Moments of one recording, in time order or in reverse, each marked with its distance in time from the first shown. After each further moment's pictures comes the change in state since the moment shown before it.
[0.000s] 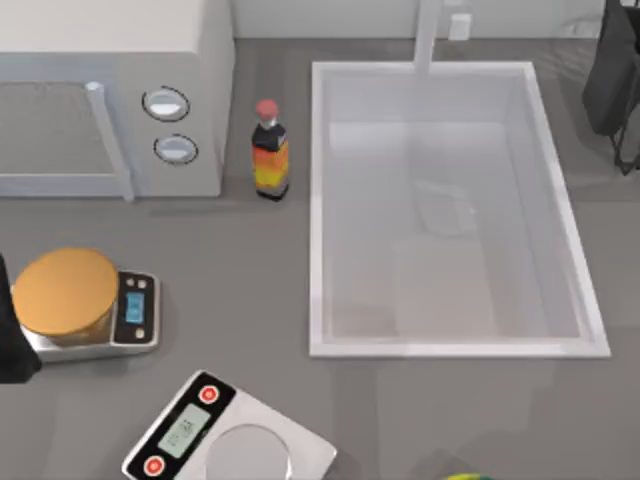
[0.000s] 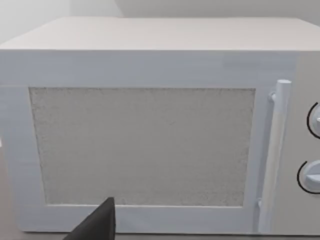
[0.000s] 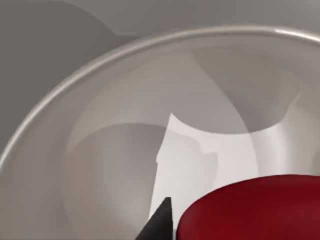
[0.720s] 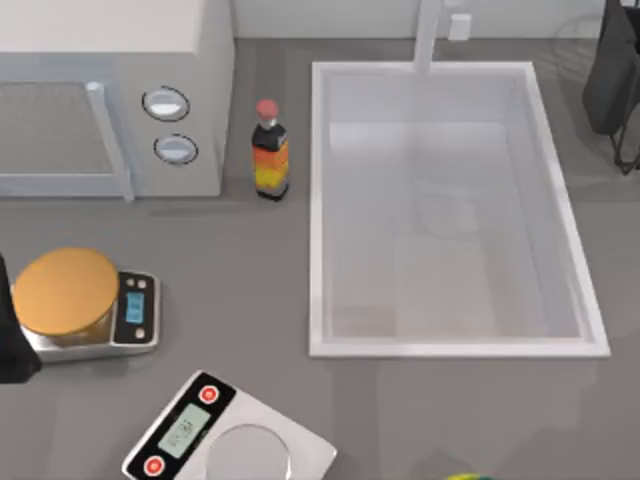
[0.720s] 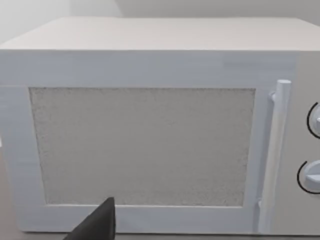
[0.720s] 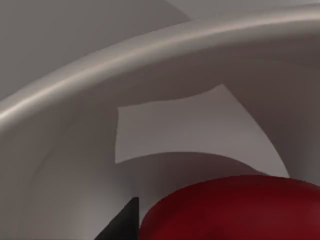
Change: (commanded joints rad) left arm 0.000 0.000 0.000 0.000 0.000 0.000; right arm -0.004 0.153 -0.211 0.279 0.016 -0.035
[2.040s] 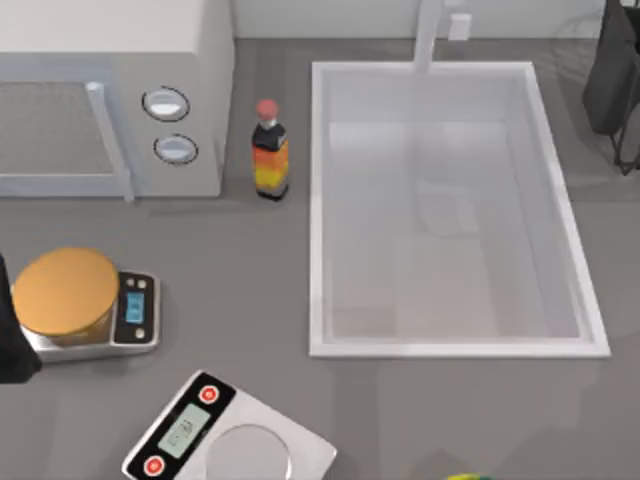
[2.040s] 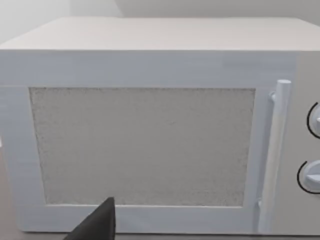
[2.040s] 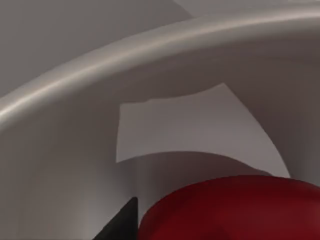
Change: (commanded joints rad) left arm 0.000 0.000 0.000 0.000 0.000 0.000; right arm 0.000 -0.003 0.004 -0.006 0.000 0.000
